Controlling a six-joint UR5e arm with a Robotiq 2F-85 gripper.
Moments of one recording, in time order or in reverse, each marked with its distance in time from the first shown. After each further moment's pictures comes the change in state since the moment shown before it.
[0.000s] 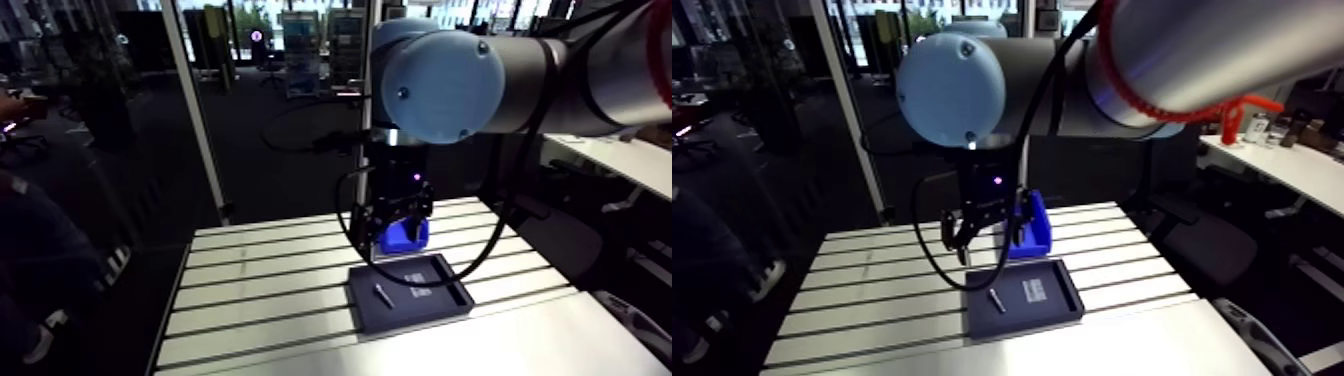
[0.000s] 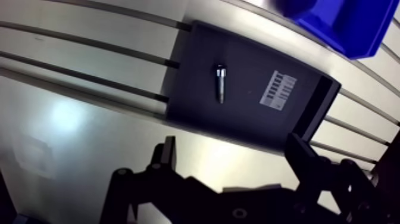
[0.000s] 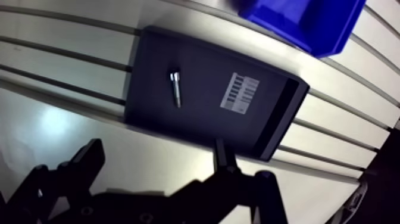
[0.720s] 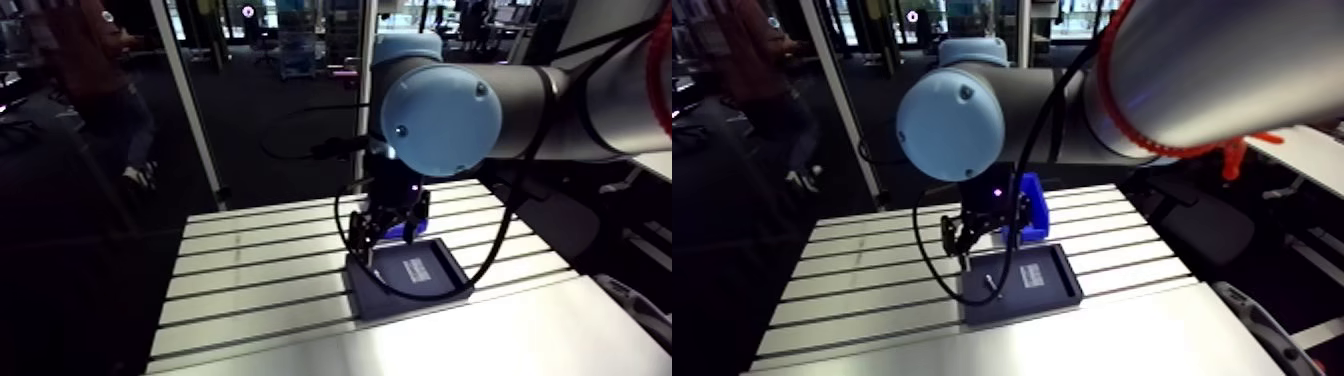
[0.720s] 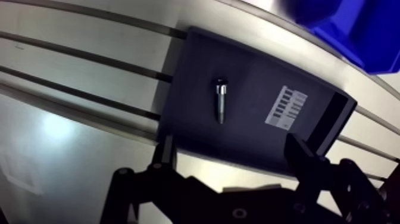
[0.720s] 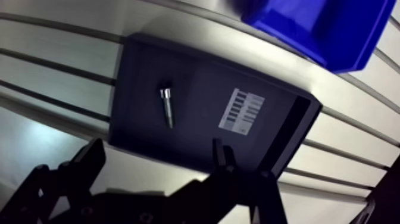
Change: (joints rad) arm -0.013 0.071 0.054 -0.126 0.009 -0.022
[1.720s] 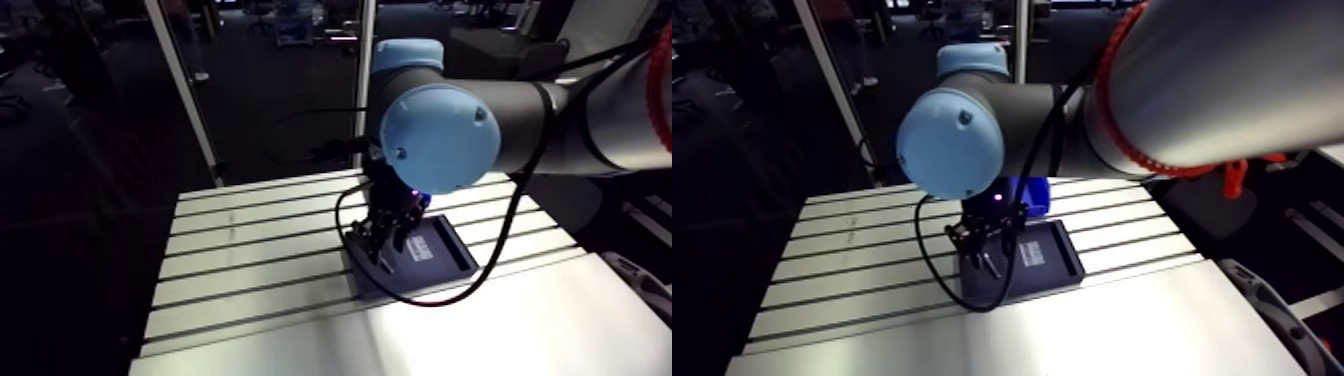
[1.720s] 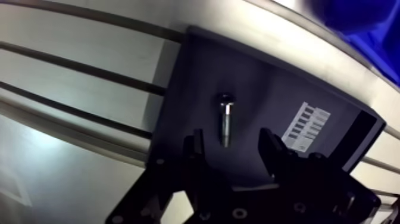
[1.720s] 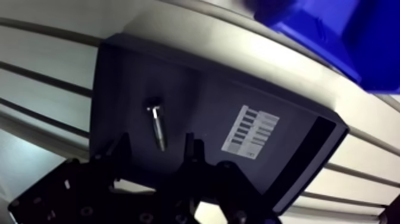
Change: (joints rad) arm -0.007 0.096 0.031 -0.084 -0.002 -0.009
